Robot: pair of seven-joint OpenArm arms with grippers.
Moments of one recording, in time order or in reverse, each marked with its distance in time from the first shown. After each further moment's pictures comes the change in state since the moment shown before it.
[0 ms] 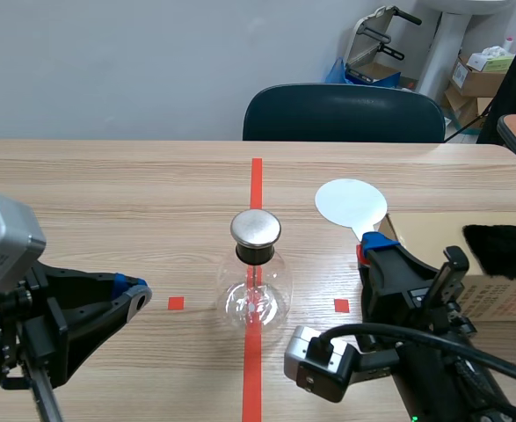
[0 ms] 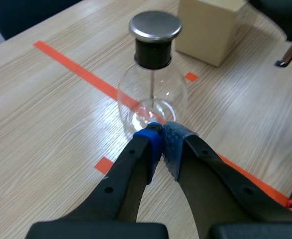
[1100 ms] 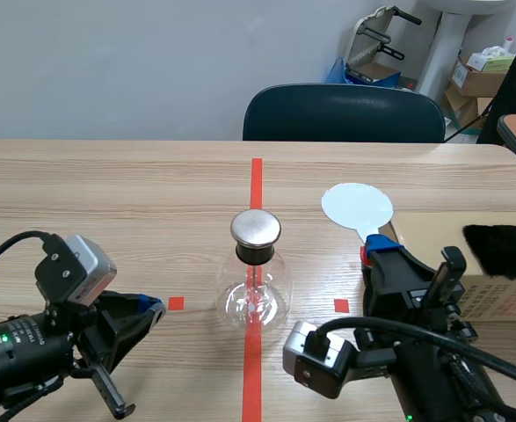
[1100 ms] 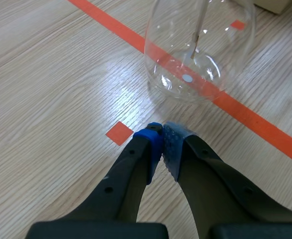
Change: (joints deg) left arm -18.4 8.6 15.9 -22.1 -0.2 2.4 -0.2; right arm 0.0 -1.0 -0.4 0.0 -0.4 1.8 -2.9
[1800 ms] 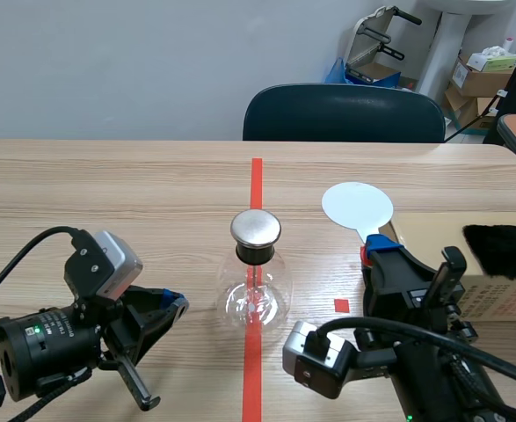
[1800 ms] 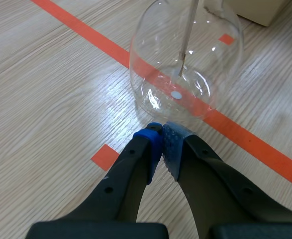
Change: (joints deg) left arm -4.5 2.9 4.3 -2.1 0.9 -0.5 -0.4; right arm 0.0 0.0 0.0 0.0 0.0 0.0 0.0
